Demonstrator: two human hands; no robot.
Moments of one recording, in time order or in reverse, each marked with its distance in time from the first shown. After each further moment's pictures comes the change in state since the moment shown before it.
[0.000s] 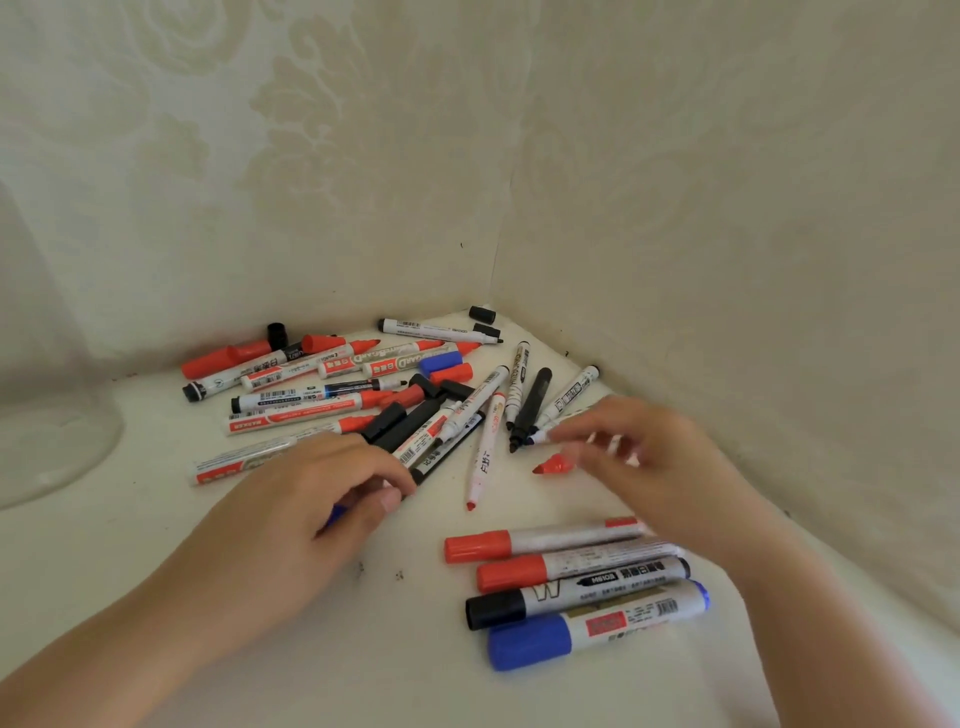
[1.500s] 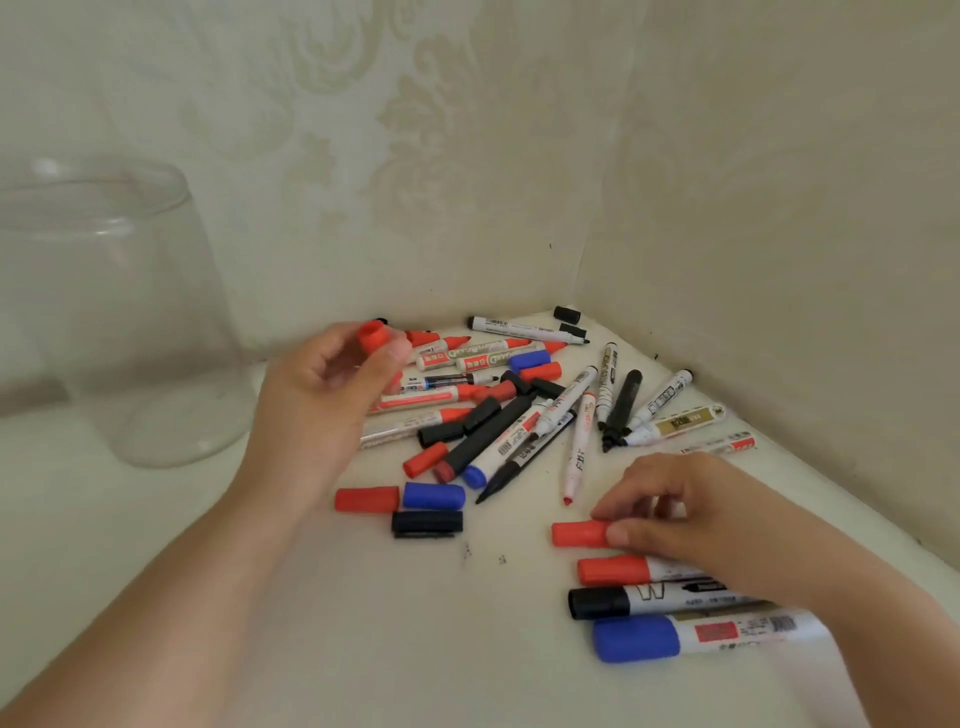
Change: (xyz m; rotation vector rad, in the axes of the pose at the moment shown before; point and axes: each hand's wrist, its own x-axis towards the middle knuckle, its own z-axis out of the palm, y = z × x) left_hand 0.022 -0.020 -0.028 -0.639 0.610 -0.364; right_hand 0.000 -0.013 0.020 -0.021 -0.400 0.018
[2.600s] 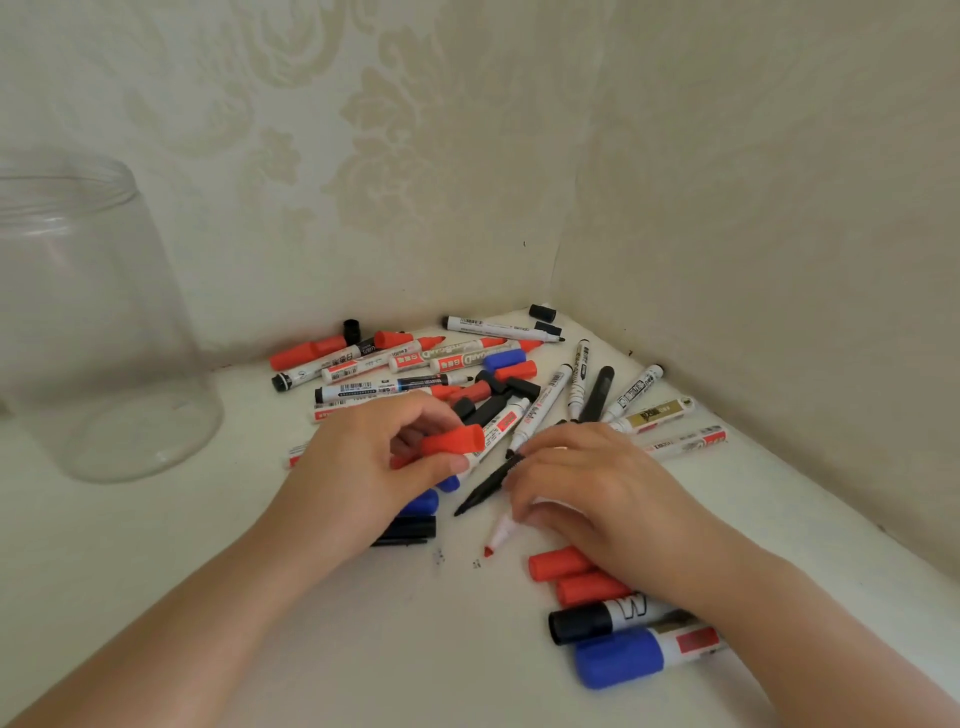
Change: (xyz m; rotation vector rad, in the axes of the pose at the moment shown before) left_hand -0.024 -0.003 0.015 0.392 -0.473 0.138; right_hand 0.025 -0.009 0.028 -0.387 0.173 -0.521
